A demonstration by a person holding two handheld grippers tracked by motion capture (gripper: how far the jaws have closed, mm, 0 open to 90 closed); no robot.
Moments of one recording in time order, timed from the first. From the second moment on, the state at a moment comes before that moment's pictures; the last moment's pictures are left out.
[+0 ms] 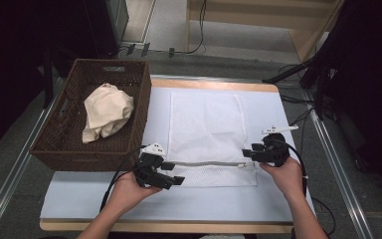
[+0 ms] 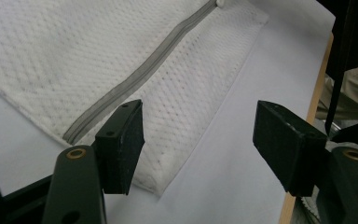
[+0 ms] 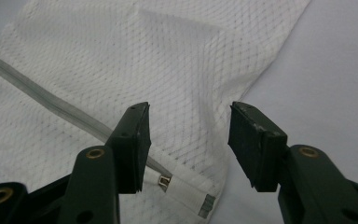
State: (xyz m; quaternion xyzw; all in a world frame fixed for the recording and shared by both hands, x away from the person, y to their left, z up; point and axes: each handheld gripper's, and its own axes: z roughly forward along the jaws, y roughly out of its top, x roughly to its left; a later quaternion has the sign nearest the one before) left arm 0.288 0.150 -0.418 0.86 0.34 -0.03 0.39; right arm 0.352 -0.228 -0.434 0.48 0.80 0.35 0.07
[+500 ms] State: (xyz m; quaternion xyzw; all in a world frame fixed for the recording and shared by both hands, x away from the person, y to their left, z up) left arm 0.294 0.134 -0.416 0.86 0.31 -0.05 0.39; right arm 0.330 -0.231 -0.432 0.47 0.80 0.36 0.08
